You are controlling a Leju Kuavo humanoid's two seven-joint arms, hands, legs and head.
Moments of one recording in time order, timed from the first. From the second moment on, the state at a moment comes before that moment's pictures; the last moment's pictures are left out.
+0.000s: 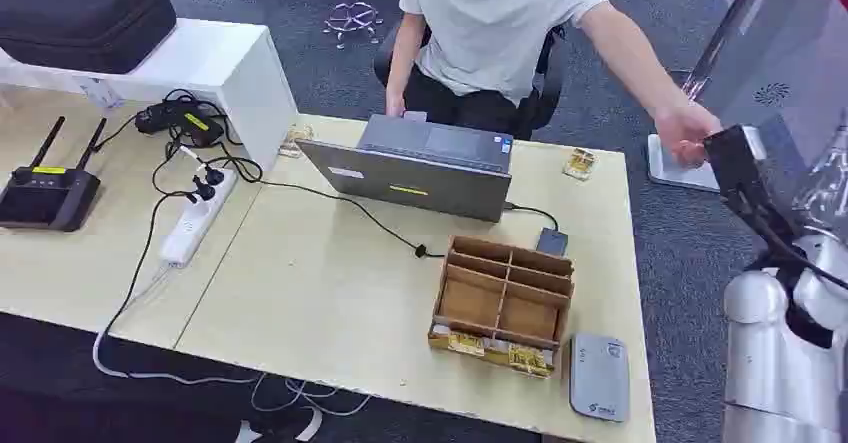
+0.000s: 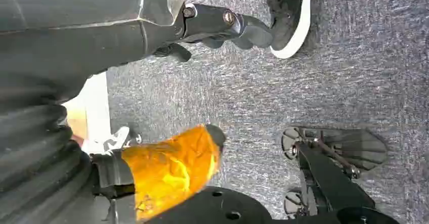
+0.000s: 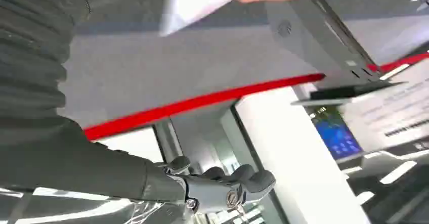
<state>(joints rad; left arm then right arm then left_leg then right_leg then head) -0.02 -0.13 0.58 -0.26 -0.68 0.06 0.11 -0.61 -0.05 -0.08 -1.21 1.17 -0.13 -0.03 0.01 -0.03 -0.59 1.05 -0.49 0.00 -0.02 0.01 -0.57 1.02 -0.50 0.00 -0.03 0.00</state>
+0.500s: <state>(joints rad) -0.02 -0.14 0.61 -0.26 -0.74 -0.02 0.04 -0.75 -0.09 0.28 -0.99 1.44 -0.31 0.06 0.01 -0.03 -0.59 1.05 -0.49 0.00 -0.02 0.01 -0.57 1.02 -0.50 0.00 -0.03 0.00</state>
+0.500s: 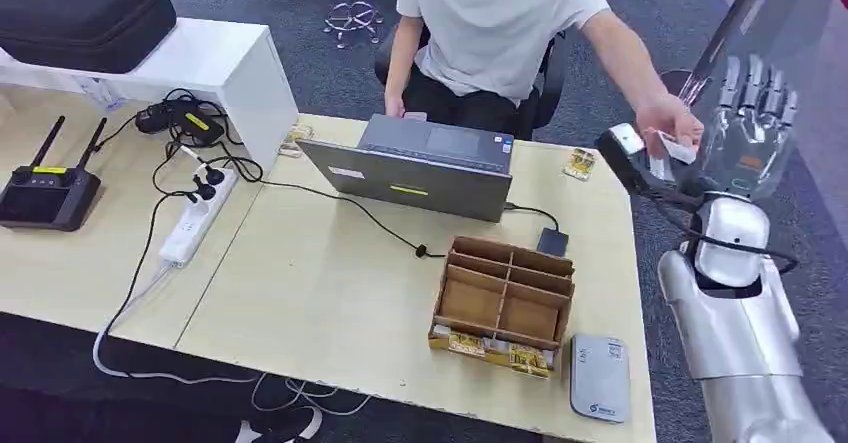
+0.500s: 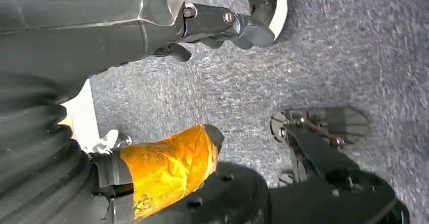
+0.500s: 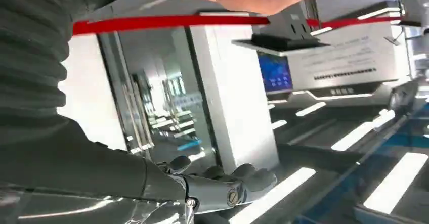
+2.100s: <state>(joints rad) -0.03 -0.17 0.71 -0.25 -0.74 -0.11 0.02 -0.76 -0.12 0.41 -0.96 1.50 -0.39 -0.01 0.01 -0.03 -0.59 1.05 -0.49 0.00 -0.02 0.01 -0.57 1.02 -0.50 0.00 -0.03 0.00</state>
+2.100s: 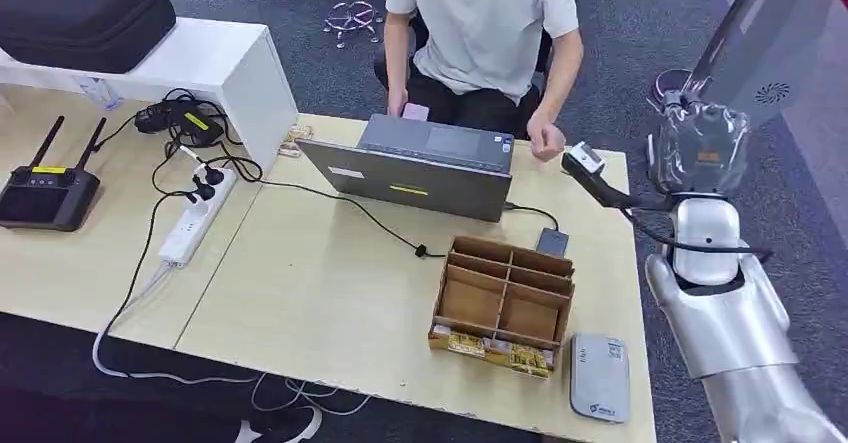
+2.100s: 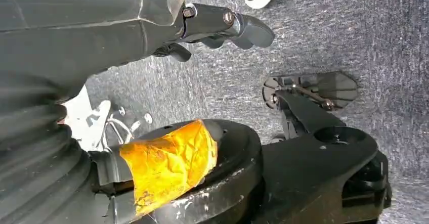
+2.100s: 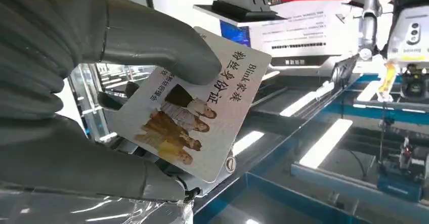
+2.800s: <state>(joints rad) -0.03 -0.19 0.83 -0.24 -0.72 -0.05 0.03 0.04 -0.17 0.05 -1.76 1.48 -0.59 -0.19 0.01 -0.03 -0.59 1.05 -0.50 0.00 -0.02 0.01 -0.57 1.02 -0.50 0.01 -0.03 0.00</state>
